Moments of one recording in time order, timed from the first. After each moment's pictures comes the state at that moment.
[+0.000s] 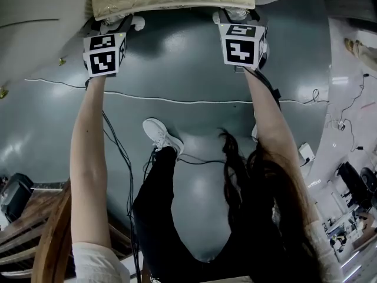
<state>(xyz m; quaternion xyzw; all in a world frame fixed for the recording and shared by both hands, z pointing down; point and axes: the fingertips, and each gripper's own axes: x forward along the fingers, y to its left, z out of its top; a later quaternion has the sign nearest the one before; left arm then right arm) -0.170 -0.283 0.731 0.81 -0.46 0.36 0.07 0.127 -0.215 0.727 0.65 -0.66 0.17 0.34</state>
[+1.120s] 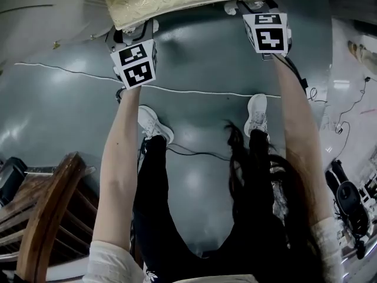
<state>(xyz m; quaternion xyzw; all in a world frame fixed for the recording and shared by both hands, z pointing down) -0.116 -0.191 0.738 0.75 -0.58 0.29 0.13 0.189 -0.207 0.730 0.56 -0.72 0.13 0.38</state>
